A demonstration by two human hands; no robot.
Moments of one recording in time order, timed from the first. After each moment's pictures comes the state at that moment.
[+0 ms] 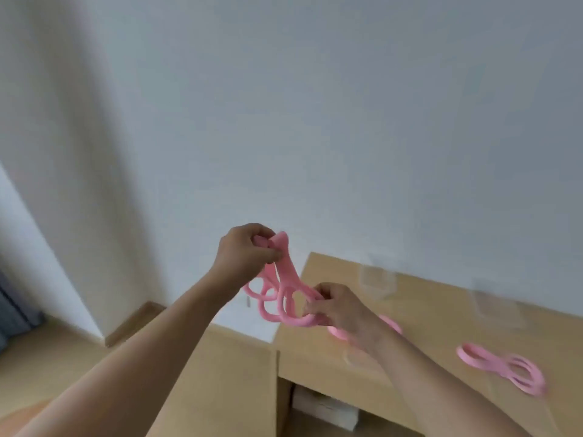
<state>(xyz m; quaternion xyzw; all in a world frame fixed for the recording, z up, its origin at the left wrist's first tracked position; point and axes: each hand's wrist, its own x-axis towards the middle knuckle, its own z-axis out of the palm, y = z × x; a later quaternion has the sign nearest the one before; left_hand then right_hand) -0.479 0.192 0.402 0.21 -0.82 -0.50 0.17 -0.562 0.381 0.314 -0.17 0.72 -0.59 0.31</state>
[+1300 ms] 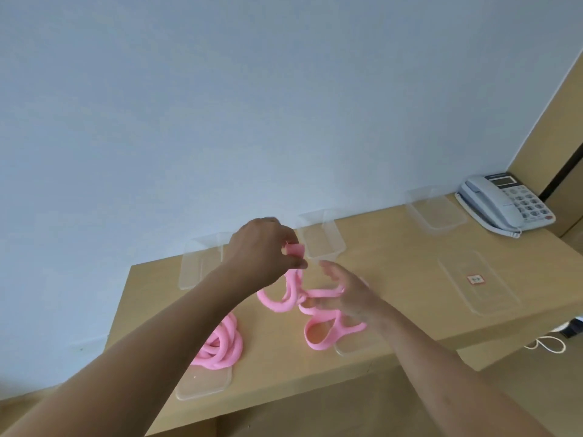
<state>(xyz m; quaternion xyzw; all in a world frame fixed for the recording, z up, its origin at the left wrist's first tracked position) -0.728 0.569 0.359 -0.13 -0.98 -0.14 -0.02 -0.710 0.761 0.212 0.02 0.79 -0.58 0.20</state>
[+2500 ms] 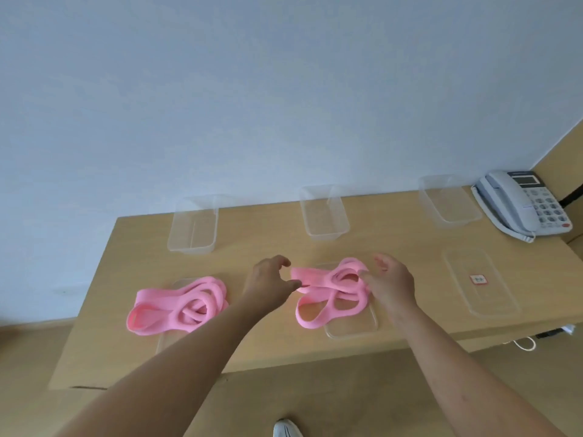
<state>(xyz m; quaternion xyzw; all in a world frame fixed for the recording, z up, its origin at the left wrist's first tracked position) -0.726 0.563 0.191 0.05 -0.93 -0.34 -0.15 -0.719 0.804 0.182 0.24 0.86 -0.45 0.03</state>
